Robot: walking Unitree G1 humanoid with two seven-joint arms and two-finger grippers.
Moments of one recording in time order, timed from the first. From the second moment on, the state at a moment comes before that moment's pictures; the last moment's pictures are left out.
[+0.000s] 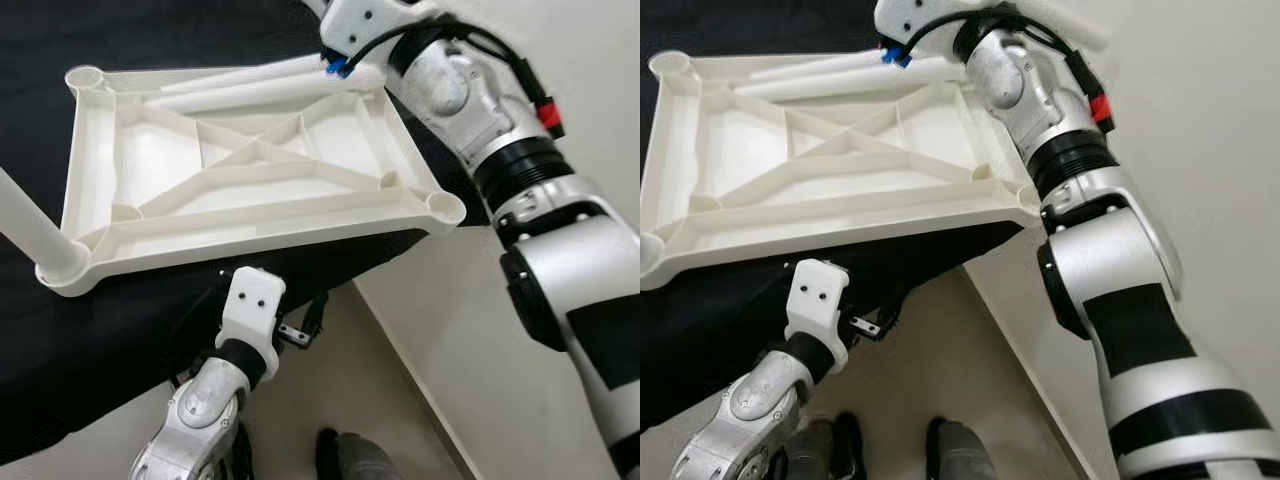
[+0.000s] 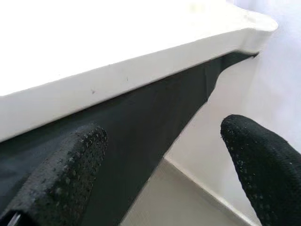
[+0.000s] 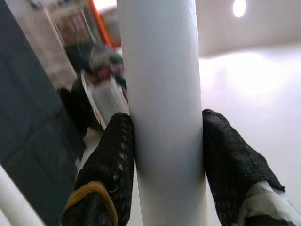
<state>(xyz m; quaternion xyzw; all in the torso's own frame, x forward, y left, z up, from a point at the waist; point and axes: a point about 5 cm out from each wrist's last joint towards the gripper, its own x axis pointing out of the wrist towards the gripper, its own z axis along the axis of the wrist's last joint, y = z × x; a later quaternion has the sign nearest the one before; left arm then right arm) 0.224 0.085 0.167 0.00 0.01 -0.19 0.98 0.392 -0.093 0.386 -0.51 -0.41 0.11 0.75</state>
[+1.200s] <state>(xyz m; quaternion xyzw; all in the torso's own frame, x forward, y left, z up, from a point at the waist) 0.258 0.087 0.201 0.21 0.02 -0.30 0.93 0.369 -0.111 0.216 -0.69 -0.32 0.22 0.61</state>
